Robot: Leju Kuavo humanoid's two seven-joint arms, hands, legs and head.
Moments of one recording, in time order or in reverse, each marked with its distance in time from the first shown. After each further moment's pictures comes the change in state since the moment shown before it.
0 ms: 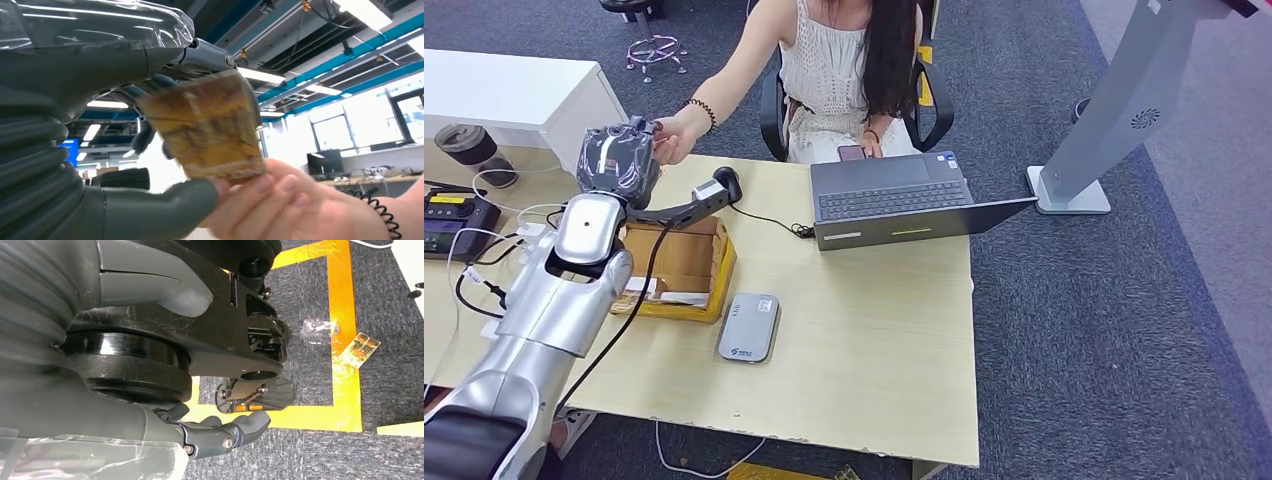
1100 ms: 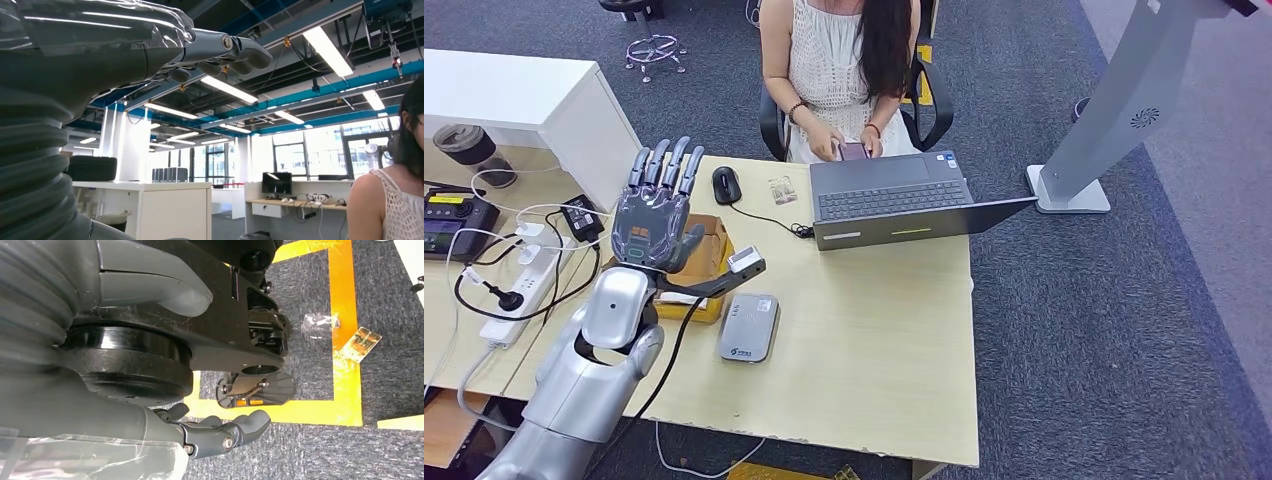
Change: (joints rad) left arm 0.313 -0.068 0.001 -0.355 0.000 0.110 -0.014; right arm 0.002 0.000 -0.001 0.001 0.009 -0.016 -0.004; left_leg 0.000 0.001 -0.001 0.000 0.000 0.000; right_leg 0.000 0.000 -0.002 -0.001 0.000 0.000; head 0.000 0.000
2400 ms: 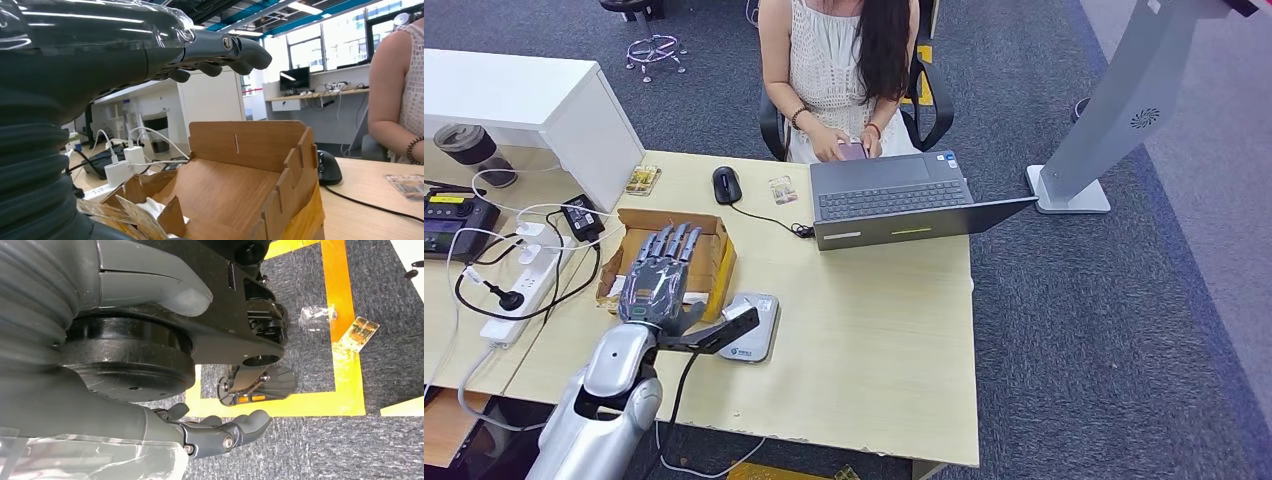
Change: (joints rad) left arm 0.228 -0.073 0.138 -0.044 0.053 -0.217 -0.017; right arm 0.003 0.000 -0.033 0.000 -0.011 -0.019 -0.004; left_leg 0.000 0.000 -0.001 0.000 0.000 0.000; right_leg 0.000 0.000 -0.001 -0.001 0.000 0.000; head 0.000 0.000
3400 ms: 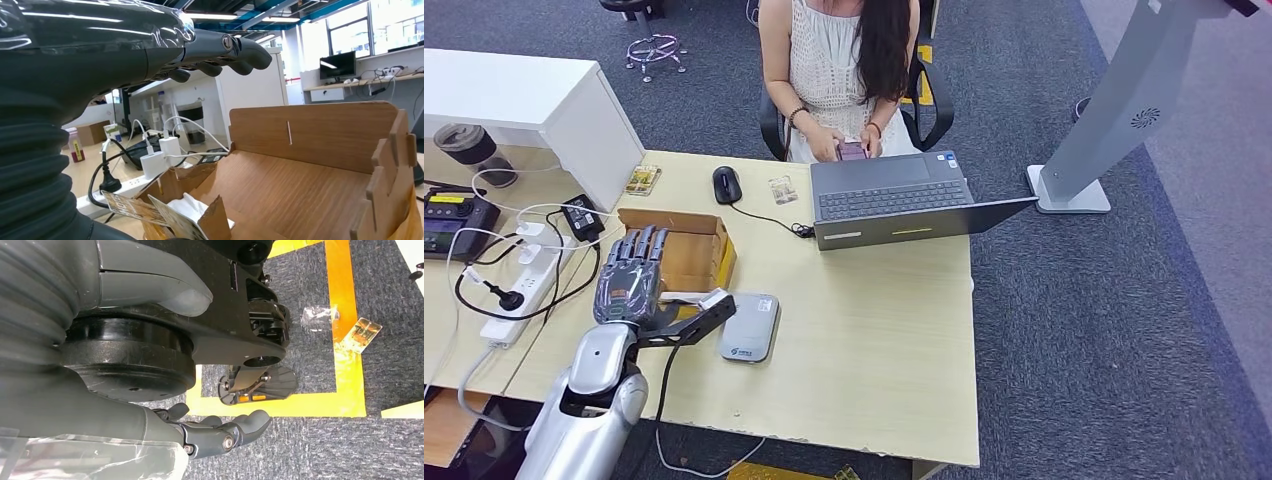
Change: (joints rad) left arm 0.001 -0.001 0.086 0.036 -0.020 0.000 0.062; right arm 0.000 0.003 -0.001 0.000 0.019 0.001 0.004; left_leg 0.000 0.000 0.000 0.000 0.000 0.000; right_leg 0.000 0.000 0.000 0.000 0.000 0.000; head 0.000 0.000
